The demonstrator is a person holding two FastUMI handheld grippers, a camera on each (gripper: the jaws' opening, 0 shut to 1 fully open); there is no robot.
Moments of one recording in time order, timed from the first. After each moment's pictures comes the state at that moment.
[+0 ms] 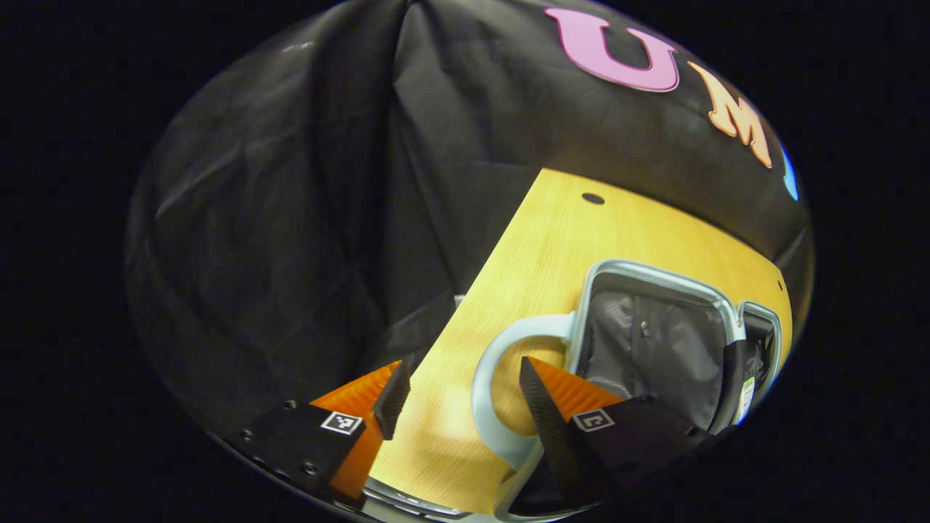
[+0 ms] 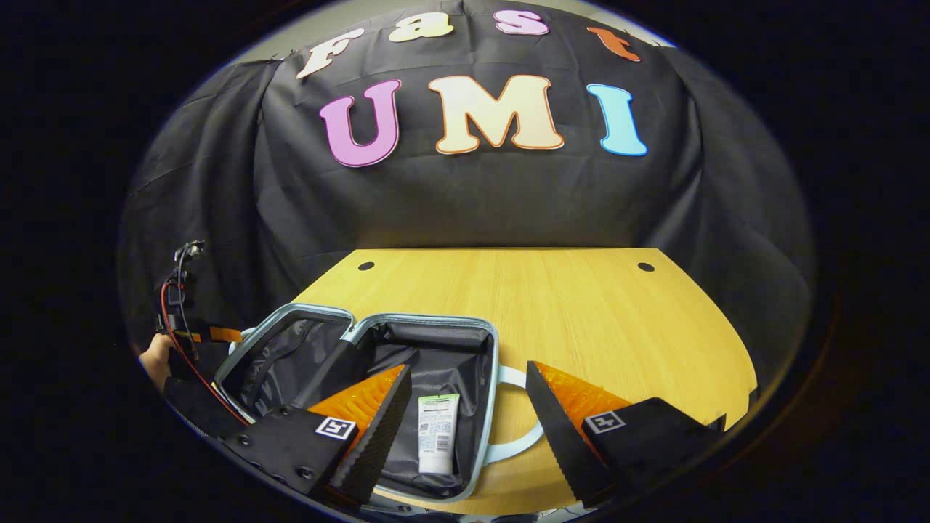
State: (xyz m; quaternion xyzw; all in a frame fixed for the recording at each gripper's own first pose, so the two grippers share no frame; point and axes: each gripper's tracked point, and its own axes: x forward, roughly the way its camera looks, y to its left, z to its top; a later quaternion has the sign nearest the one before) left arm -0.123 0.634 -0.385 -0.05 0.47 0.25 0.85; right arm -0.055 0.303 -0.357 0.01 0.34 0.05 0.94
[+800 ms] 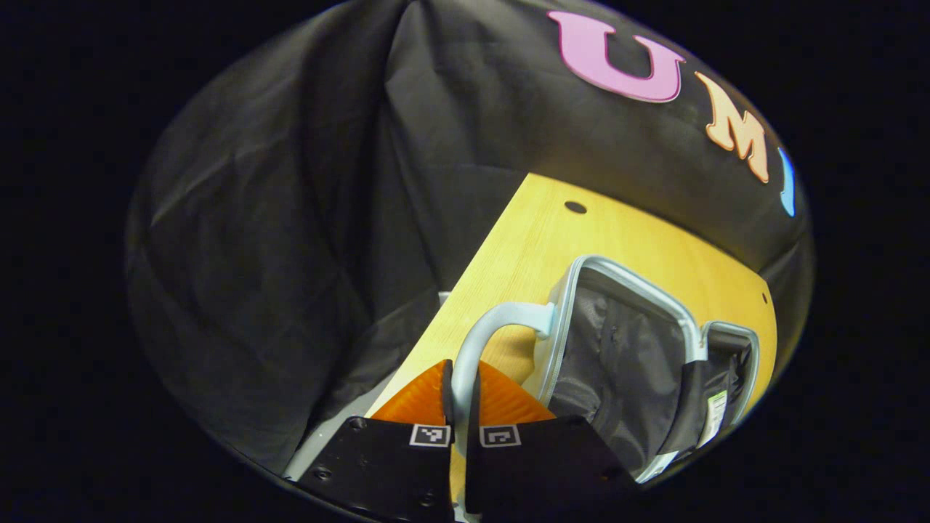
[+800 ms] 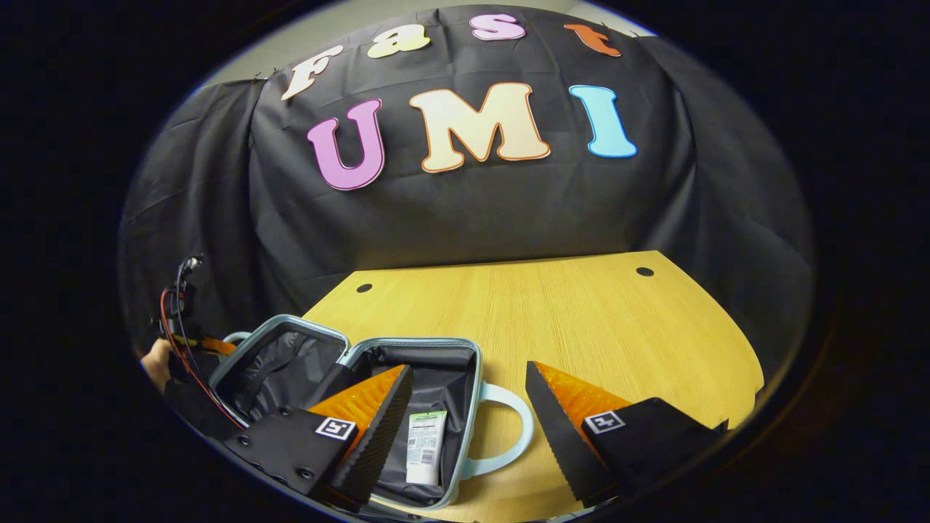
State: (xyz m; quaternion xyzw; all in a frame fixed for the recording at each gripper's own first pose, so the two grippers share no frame) left arm -0.107 0.605 -0.315 -0.06 0.44 0.23 0.87; right arm -0.031 0.283 -0.344 0.05 0.32 0.07 0.94
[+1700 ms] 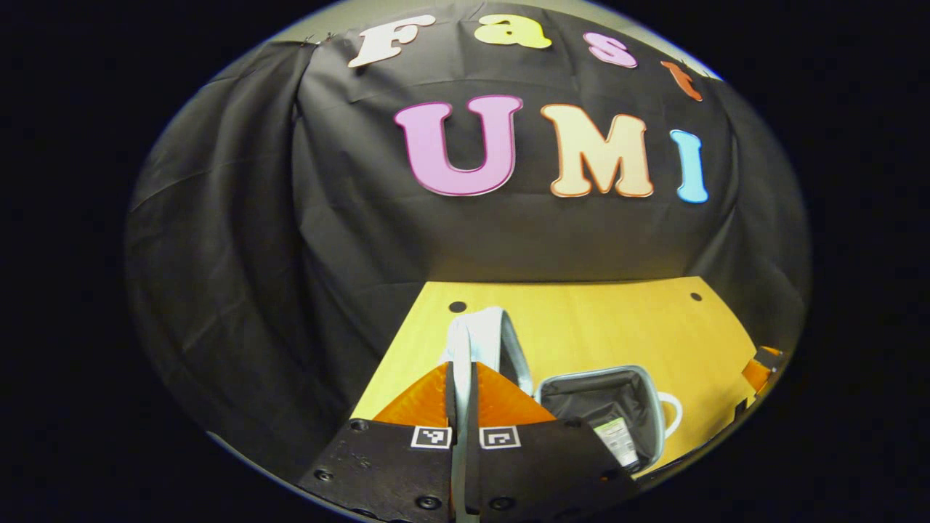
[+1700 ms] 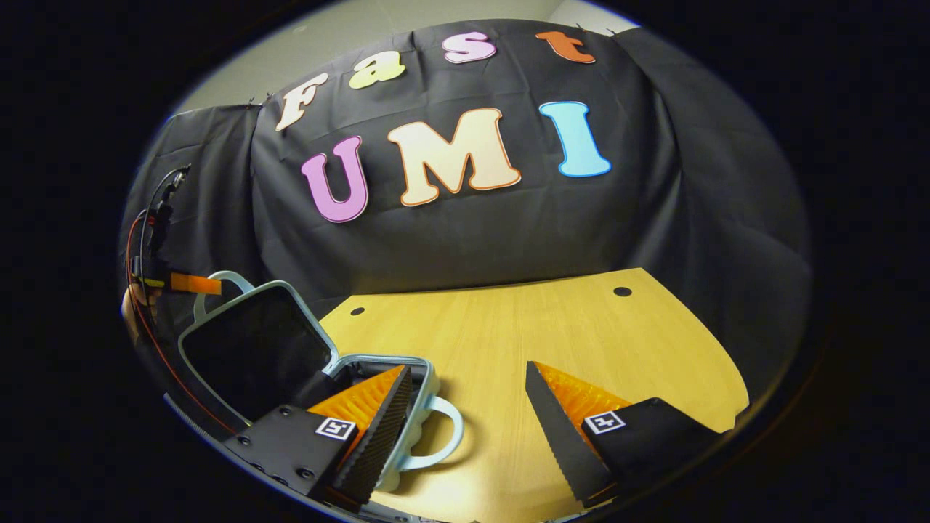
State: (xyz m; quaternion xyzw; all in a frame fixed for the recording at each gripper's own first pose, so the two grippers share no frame) left arm -0.029 0.384 -0.138 0.05 0.32 0.09 0.94; right arm -0.031 0.178 -0.303 0.07 0.28 0.08 0.95
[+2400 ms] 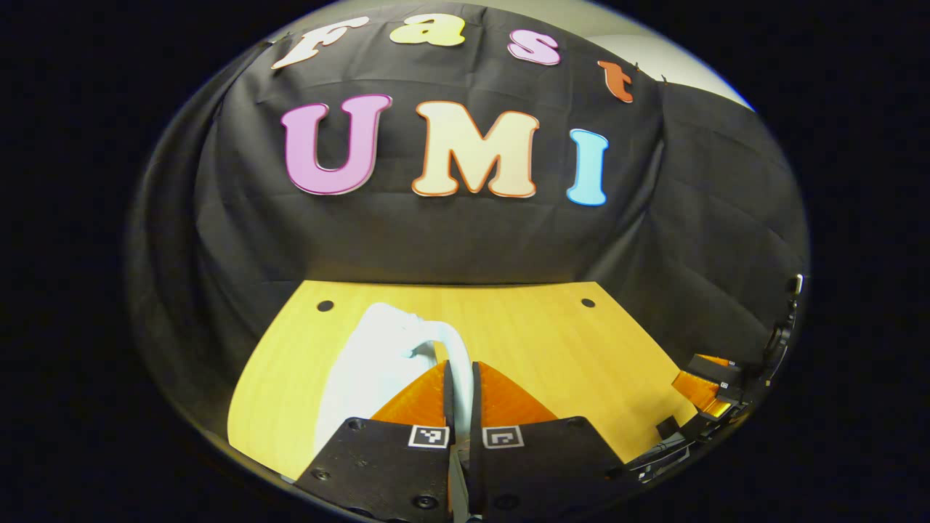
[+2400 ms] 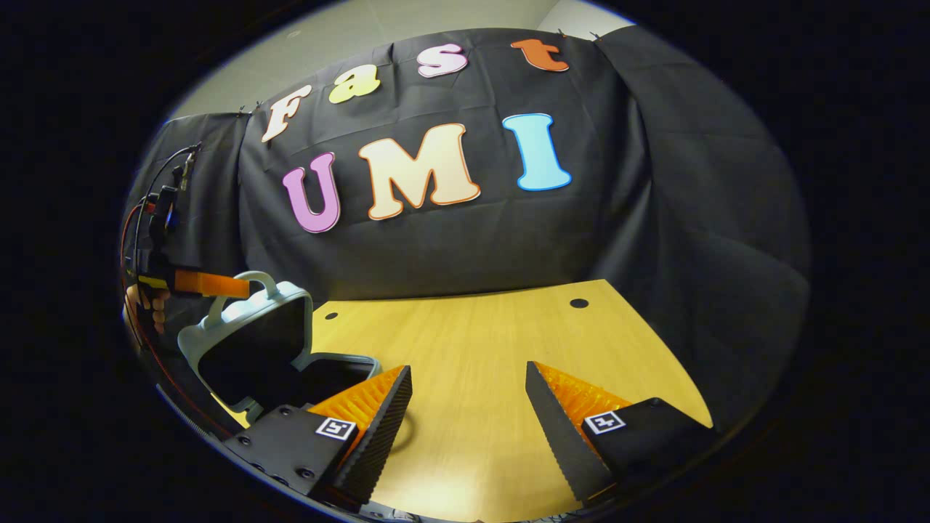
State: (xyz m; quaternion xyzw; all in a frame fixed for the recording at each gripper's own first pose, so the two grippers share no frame) left arm -0.008 0.177 -0.181 -0.02 0.32 -0.06 0.94; right arm -0.035 0.067 -0.283 0.06 0.26 0.05 0.96
